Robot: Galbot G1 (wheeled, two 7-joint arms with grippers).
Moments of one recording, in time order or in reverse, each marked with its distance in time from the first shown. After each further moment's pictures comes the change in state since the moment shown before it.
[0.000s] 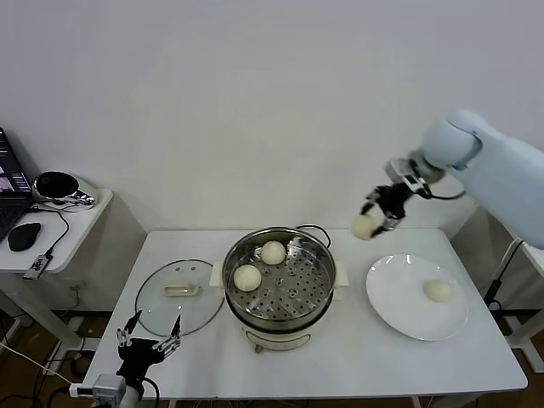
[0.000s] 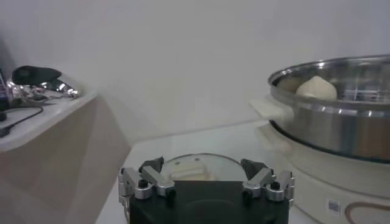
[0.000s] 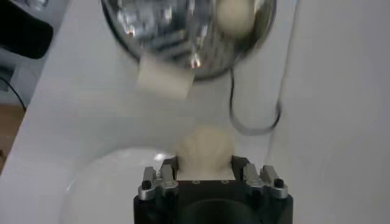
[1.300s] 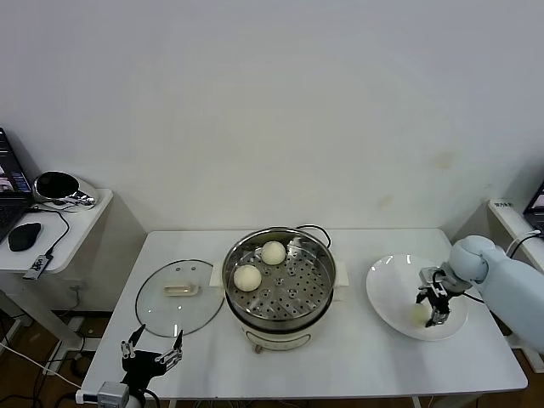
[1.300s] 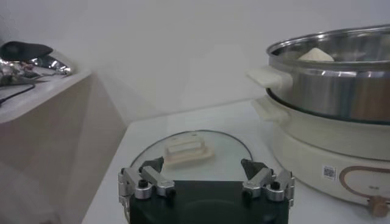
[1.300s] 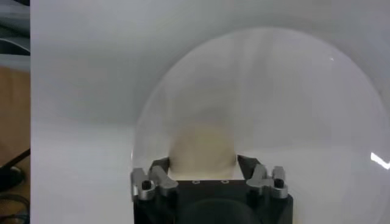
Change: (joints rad) left arm 0.021 0.023 0.008 0.065 -0.002 0.000 0.020; right arm -0.740 -0.207 0.361 -0.152 -0.409 -0.111 0.159
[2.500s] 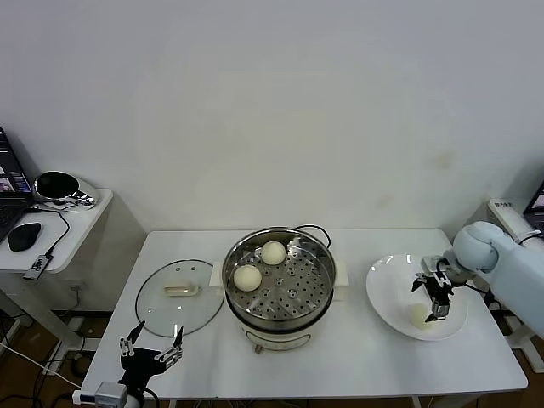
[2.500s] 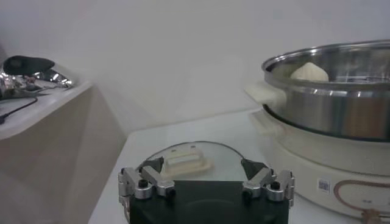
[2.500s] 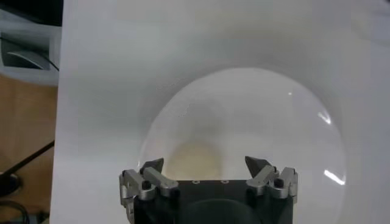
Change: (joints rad) left arm 0.012 0.001 -0.001 -0.034 0.000 0.000 0.000; right arm 0.054 -0.051 -0.029 0.100 0.069 -0.026 -0.028
